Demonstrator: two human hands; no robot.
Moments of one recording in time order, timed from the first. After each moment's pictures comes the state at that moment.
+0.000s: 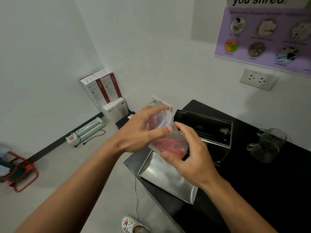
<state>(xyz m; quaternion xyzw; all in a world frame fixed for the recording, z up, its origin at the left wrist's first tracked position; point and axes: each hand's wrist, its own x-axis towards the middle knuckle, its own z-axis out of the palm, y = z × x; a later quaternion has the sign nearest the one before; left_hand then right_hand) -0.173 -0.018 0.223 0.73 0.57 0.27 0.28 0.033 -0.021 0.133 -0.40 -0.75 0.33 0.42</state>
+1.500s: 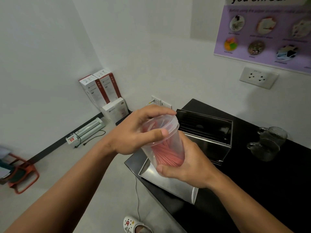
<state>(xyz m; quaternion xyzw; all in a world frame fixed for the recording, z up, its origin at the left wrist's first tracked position) -0.182 -0.019 0.234 0.77 0.44 0.33 0.33 0.035 -0.018 0.145 -0.31 -0.74 0.50 0.33</state>
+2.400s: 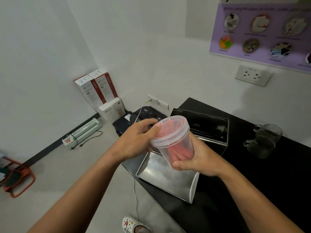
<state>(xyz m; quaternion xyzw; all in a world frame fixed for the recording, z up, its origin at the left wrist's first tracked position) -0.169 -0.014 0.186 0.62 0.60 0.30 0.41 0.070 0.016 0.119 -0.30 -0.71 0.57 0.28</state>
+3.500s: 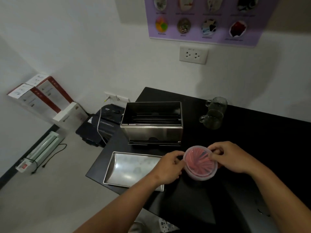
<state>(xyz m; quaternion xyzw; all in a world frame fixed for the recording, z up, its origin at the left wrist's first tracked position) 0.010 -0.015 0.020 0.62 0.52 0.14 0.57 0.266 -0.029 0.062 -0.68 -0.58 0.44 0.12</state>
